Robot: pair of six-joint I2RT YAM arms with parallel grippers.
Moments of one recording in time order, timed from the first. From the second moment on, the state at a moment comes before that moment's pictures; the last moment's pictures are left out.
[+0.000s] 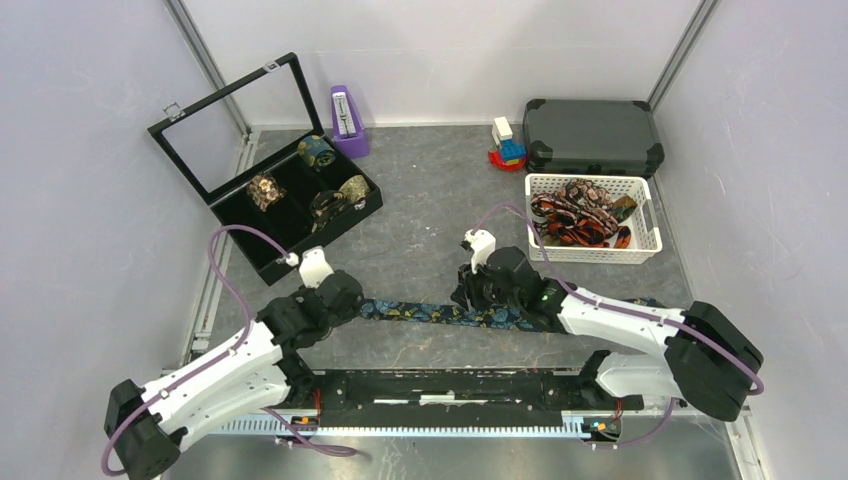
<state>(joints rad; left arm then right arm) -0.85 0.75 0.51 -0.78 -0.57 -1.05 0.88 1.24 0.54 0.10 -0.06 0.34</state>
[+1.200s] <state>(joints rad) -0.63 0.50 0.22 -0.46 -0.34 -1.03 0.89 1.23 0.50 0.10 -0.07 0.34</state>
